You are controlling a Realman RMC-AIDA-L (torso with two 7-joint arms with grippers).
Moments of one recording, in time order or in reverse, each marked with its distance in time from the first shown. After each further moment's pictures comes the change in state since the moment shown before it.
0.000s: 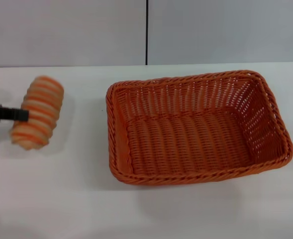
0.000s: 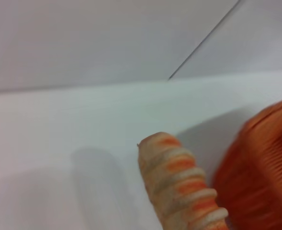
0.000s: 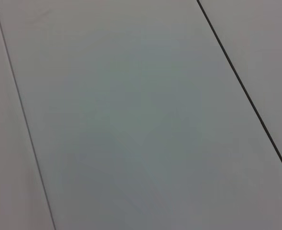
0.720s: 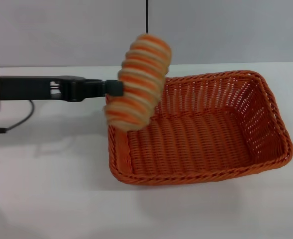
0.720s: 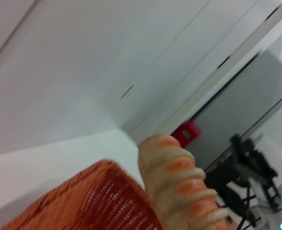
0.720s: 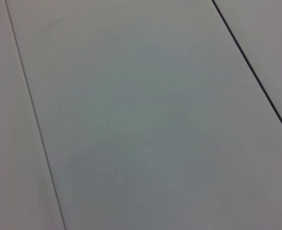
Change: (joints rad) left arm 0.015 -0.087 0.274 -0.094 -0.565 -0.003 0.034; right arm 0.055 0.008 0.000 -0.006 0.003 0.001 0.003
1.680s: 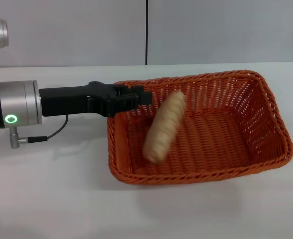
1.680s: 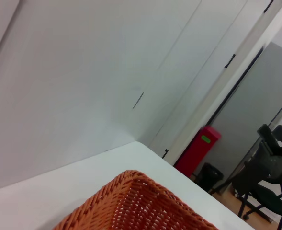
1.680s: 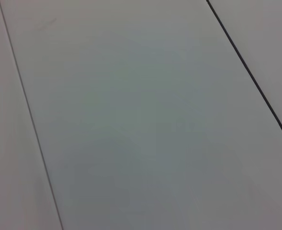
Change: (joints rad) left arm 0.061 0.006 0.315 -0.122 -0.209 -0.309 0.296; right arm 0.001 0.002 0.000 -0.023 0.002 -0.002 -0.008
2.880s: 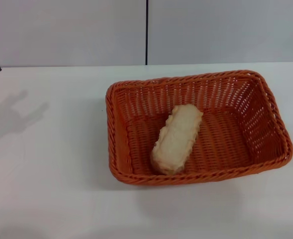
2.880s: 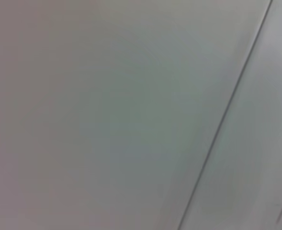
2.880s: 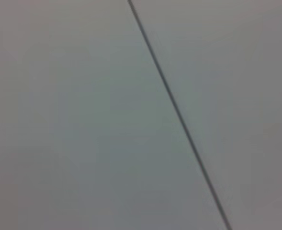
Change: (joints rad) left arm 0.162 0.099 -0.678 -0.234 0.011 0.190 0.416; right arm -0.053 -0.003 0.133 -0.002 -0.005 -0.069 -0.020
